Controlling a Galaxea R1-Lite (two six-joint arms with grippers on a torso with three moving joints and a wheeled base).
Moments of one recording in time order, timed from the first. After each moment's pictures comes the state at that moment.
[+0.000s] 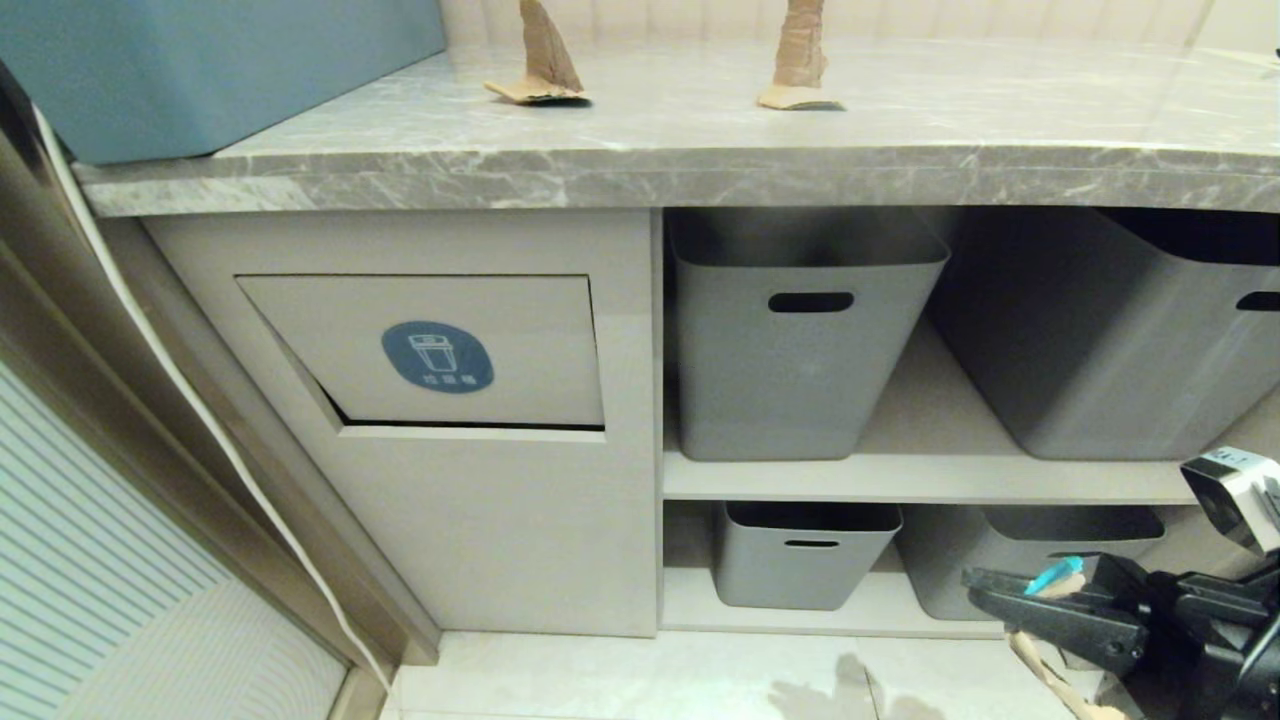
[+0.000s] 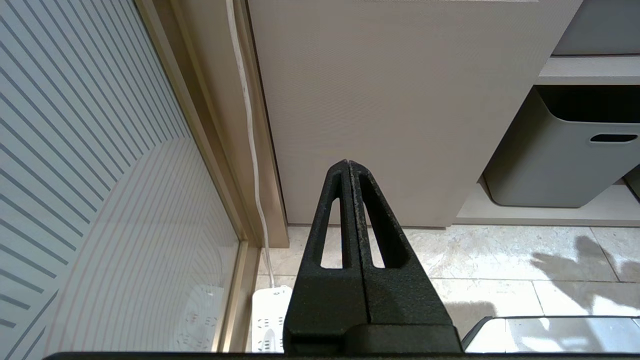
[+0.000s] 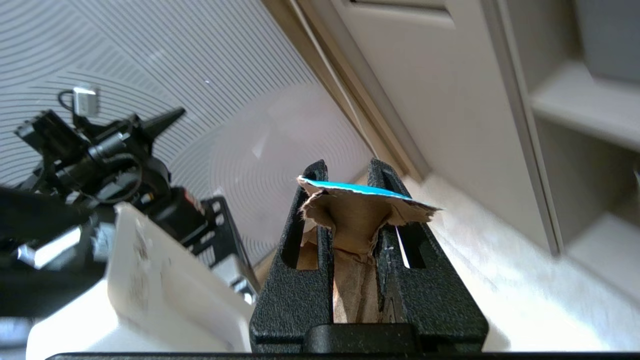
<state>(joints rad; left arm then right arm) -0.01 0.00 0.00 0.00 0.01 0.02 0.16 1.46 -0.06 -1.41 0.96 0.40</state>
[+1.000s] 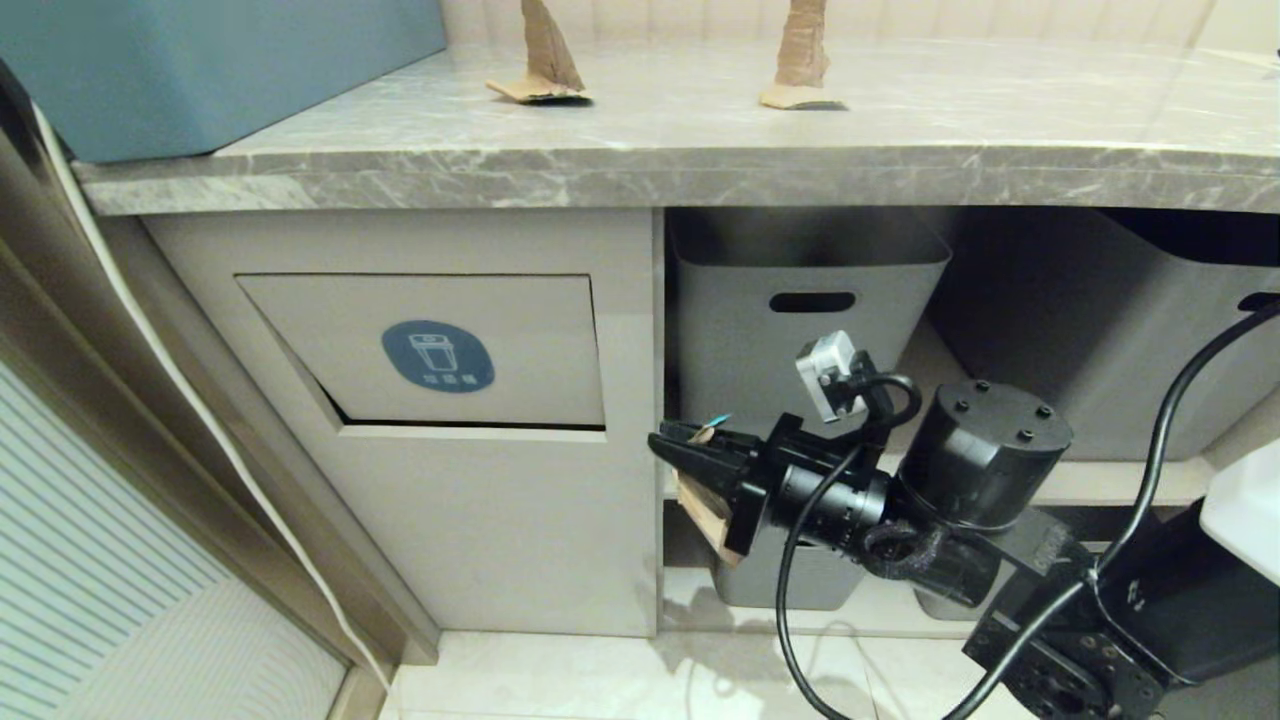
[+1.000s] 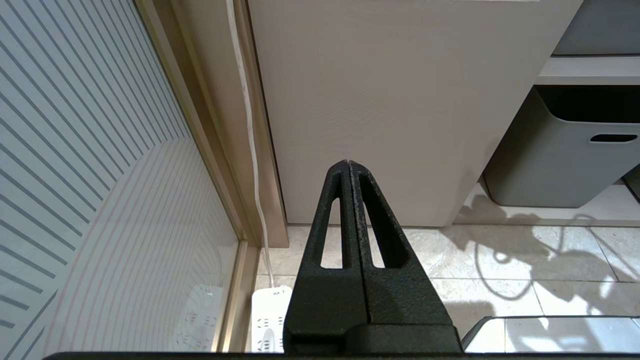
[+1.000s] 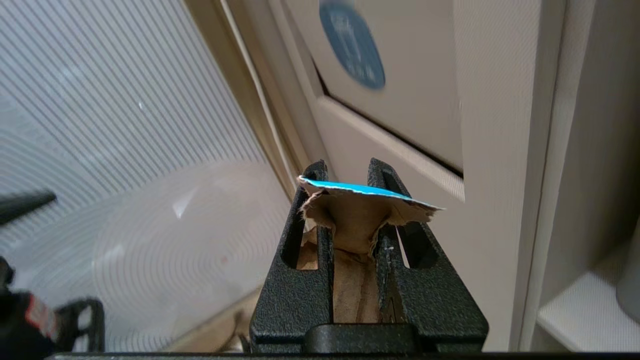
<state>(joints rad) -0.01 0.00 0.00 0.00 0.01 0.02 0.68 1.93 -0.71 -1.35 0.37 0.19</state>
